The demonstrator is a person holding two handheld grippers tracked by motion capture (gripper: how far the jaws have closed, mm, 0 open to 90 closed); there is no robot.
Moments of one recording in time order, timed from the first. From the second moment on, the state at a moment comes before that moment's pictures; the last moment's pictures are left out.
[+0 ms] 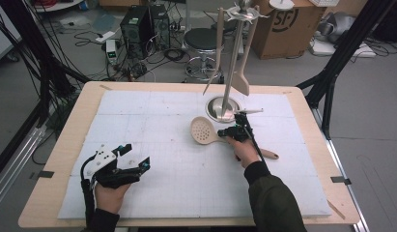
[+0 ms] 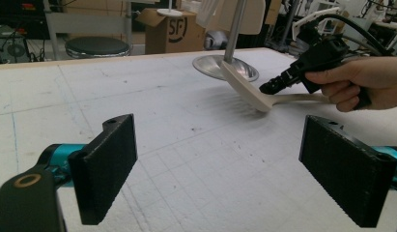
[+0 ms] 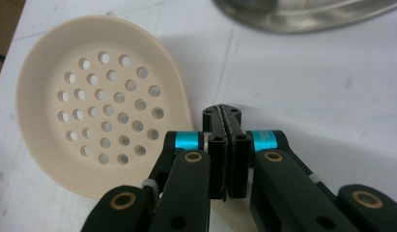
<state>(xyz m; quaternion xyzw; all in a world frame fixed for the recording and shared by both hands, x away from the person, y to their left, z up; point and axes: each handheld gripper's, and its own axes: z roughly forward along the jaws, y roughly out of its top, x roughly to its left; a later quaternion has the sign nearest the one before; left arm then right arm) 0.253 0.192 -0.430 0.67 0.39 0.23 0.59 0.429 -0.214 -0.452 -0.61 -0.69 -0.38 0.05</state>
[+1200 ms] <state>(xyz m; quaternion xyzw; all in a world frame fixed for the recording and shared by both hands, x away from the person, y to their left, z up) 0.251 0.195 -0.429 0.66 0.40 0.23 0.59 0.332 -0.212 -0.457 -0.55 -0.73 -0.40 0.08</state>
